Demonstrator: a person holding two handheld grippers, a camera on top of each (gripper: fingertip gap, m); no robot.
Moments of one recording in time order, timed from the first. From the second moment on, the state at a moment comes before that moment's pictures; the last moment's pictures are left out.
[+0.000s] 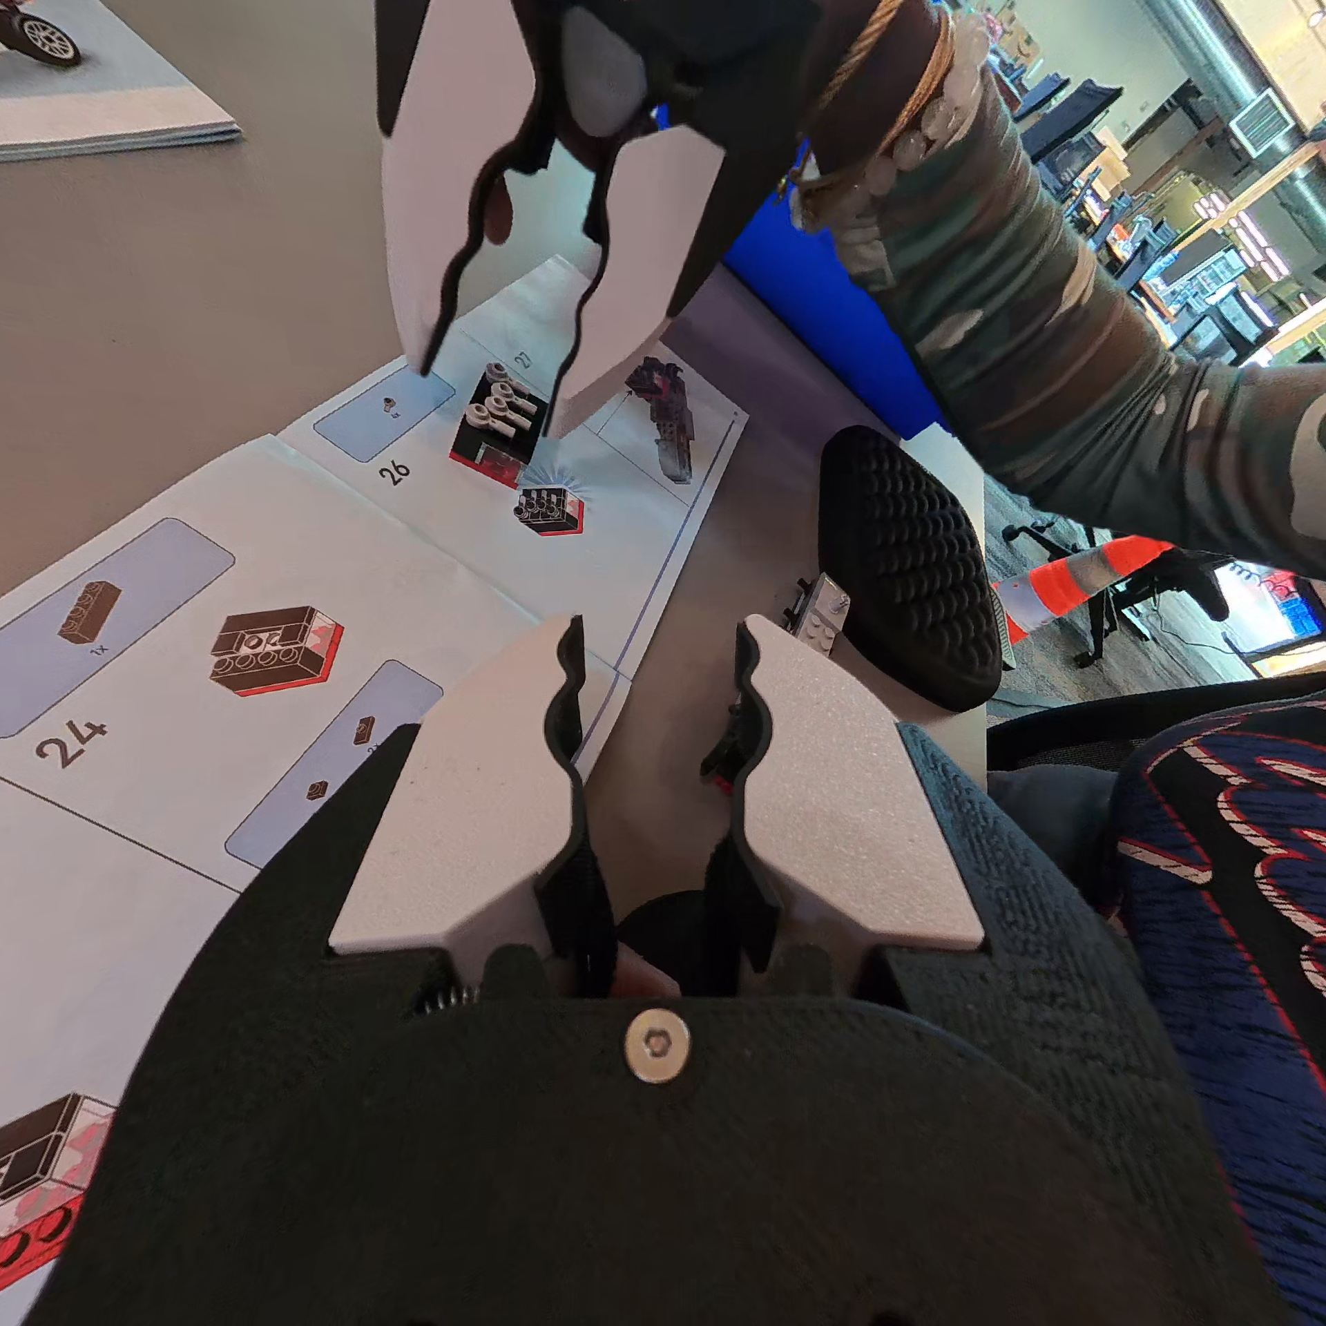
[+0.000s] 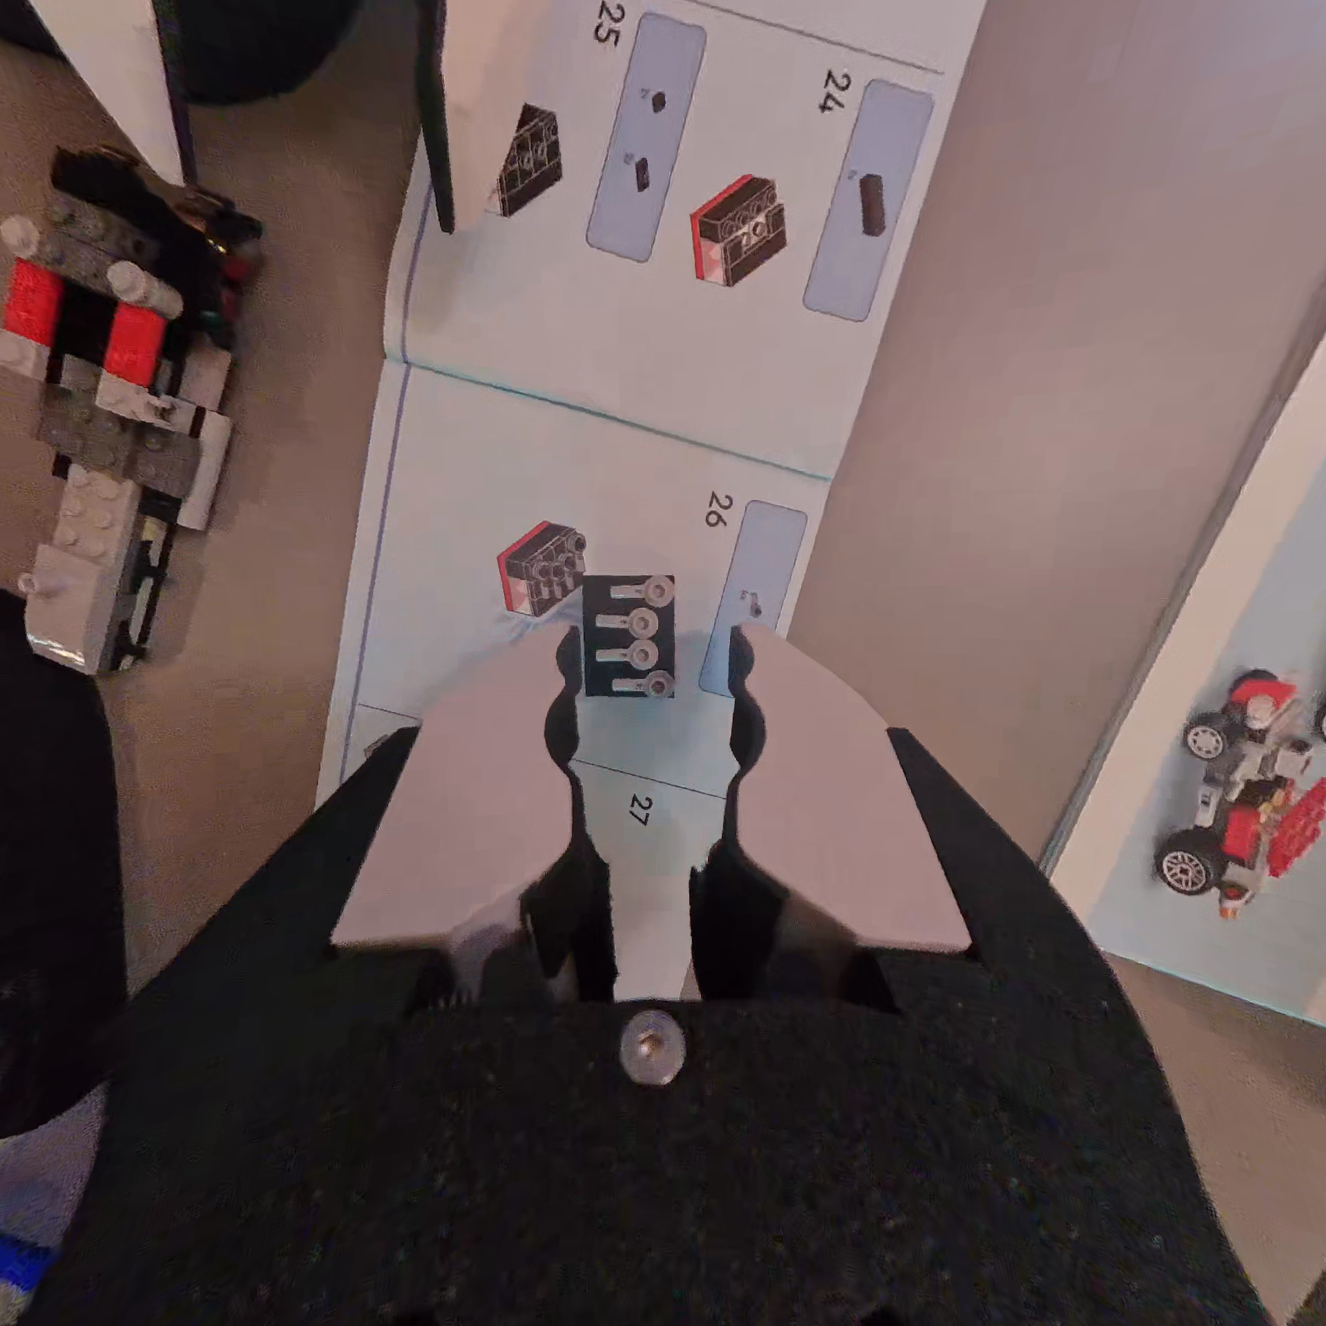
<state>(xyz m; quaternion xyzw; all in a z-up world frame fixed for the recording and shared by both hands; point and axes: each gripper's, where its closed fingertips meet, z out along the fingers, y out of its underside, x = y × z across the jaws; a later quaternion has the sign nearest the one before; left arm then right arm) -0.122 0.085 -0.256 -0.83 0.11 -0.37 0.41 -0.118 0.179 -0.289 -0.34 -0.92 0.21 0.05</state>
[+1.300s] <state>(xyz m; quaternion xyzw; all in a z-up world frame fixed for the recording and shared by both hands) -0.121 0.085 -0.258 -0.83 0.11 -0.35 0.41 -0.015 0.177 -0.210 -0.59 -0.74 0.20 0.23</state>
